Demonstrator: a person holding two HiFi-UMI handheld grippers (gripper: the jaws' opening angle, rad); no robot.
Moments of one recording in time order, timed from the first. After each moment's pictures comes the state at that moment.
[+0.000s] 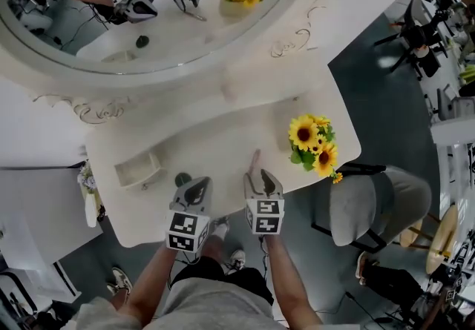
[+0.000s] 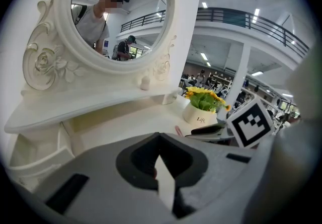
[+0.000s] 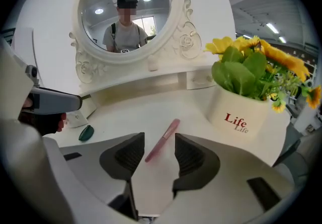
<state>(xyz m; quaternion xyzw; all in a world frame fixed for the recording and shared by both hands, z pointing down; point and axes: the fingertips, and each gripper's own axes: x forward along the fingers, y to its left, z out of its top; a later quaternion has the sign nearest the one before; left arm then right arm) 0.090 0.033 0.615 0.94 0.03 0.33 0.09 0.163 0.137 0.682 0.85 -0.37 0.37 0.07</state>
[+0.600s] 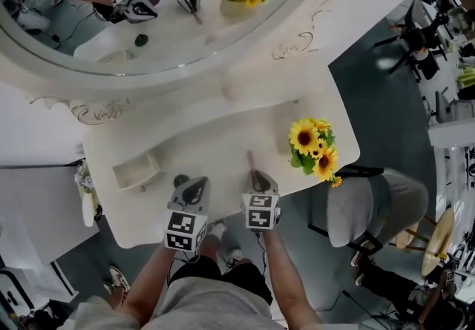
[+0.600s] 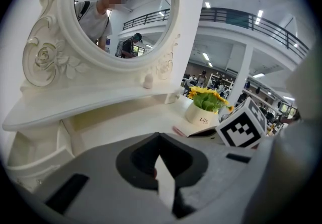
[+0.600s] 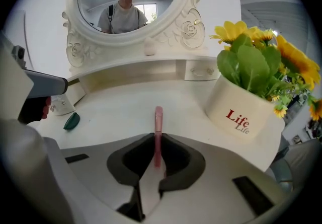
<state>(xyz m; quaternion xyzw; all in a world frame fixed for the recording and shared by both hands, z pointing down) 0.094 0.024 0.621 0.94 0.02 0.33 0.10 0.171 0.137 0.708 0.84 -0.34 0.41 0.13</state>
